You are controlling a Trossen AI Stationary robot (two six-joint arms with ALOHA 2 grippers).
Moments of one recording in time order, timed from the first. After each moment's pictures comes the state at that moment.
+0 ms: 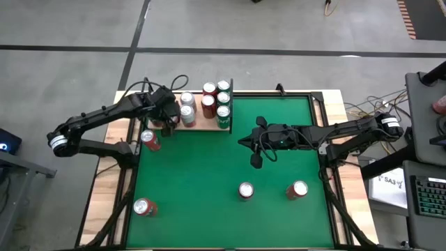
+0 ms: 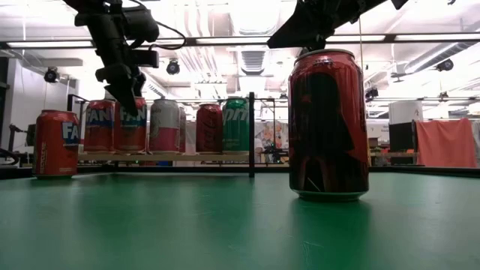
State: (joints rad) left arm 0.59 1.15 0.93 -0.86 -0.10 0.44; right arm 0.05 1.31 0.91 0.00 0.19 0.08
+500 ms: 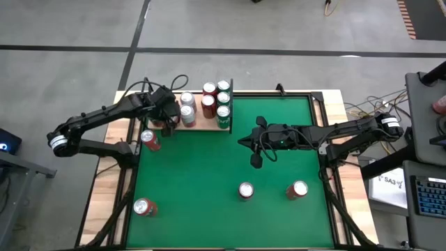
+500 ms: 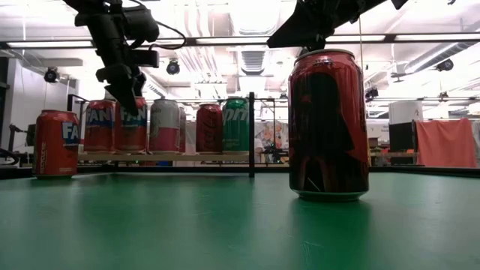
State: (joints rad) left arm 0.59 1.15 0.93 -0.85 -0.10 0.45; right arm 0.05 1.31 0.91 0.00 0.19 0.07
